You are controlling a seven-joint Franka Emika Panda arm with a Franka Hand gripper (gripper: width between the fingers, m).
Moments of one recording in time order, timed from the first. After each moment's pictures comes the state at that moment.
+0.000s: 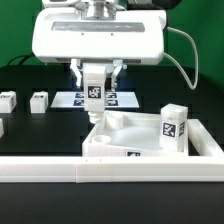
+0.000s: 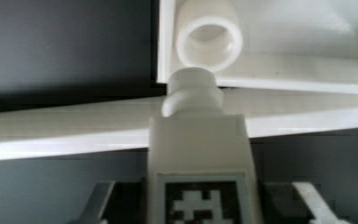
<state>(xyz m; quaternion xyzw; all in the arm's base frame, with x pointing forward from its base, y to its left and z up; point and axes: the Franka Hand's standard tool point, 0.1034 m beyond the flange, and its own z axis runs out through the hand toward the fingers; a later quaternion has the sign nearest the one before) 0.576 -0.024 0.106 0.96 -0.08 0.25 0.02</state>
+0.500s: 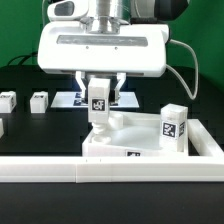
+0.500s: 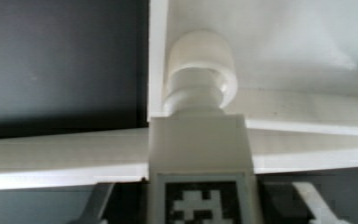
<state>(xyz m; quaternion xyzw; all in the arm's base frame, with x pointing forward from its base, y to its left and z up) 0.573 -0.019 0.084 0.97 -0.07 0.25 0.03</state>
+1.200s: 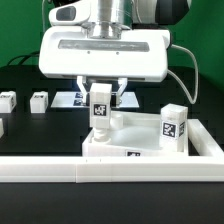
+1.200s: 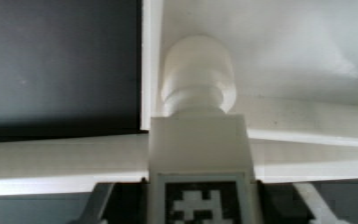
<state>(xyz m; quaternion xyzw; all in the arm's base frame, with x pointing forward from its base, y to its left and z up) 0.576 -0.018 0.080 0.97 -0.06 0.25 0.03</state>
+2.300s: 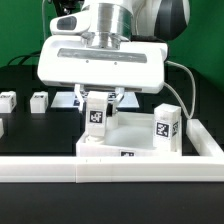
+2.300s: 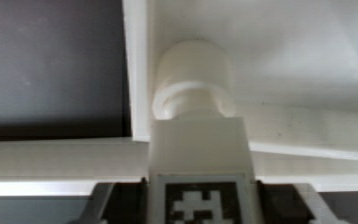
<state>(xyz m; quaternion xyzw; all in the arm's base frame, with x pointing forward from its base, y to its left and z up) 0.576 -0.024 0.067 0.96 -0.07 0.27 0.04</state>
